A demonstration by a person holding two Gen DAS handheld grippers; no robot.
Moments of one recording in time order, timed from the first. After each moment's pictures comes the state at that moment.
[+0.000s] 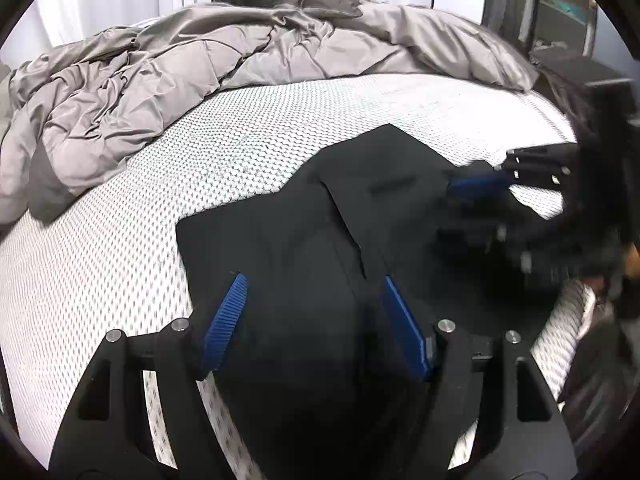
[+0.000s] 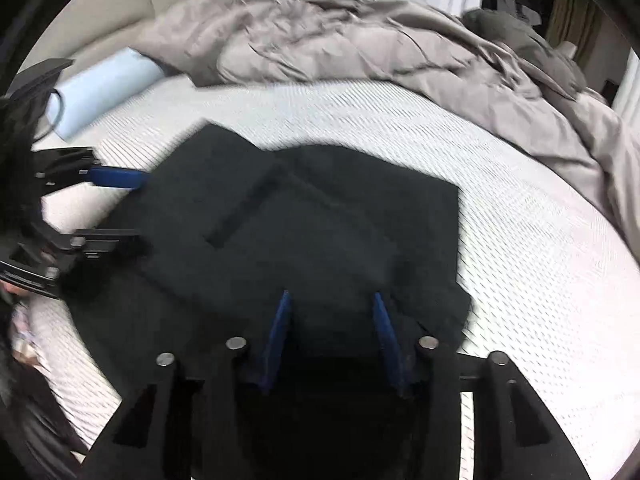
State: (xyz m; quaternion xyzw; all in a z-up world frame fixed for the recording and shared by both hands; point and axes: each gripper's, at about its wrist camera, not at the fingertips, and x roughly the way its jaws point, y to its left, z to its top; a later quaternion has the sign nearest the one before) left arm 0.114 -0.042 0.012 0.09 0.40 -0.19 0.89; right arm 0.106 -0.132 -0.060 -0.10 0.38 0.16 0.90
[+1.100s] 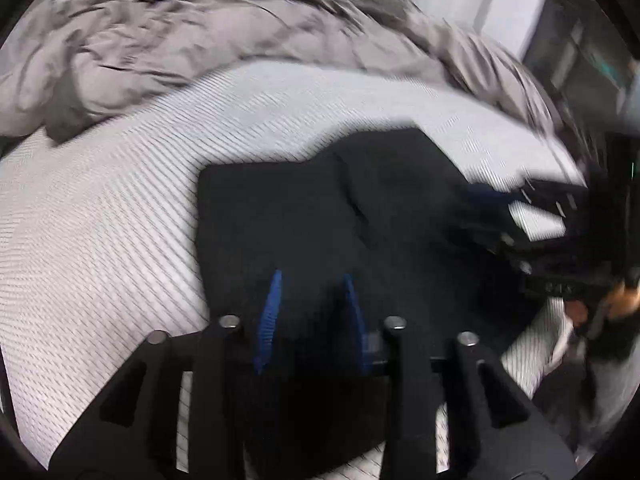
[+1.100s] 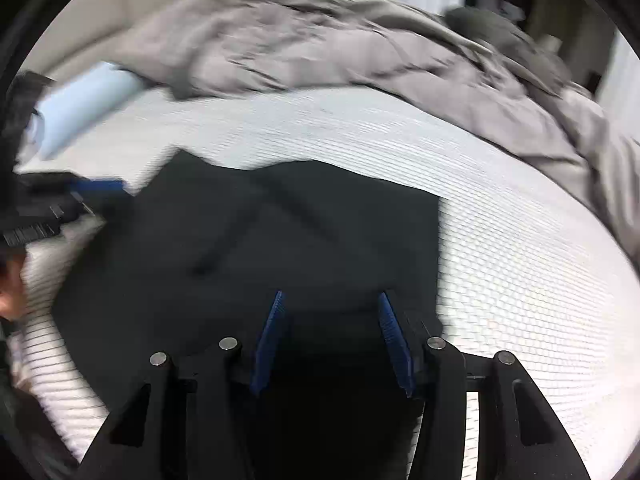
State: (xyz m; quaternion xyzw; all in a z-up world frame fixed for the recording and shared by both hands) left arm 0.072 -0.024 0.011 0.00 0.45 -0.17 0.88; right arm 0.124 -0.131 -0.050 -0.10 0.39 0.16 0.90
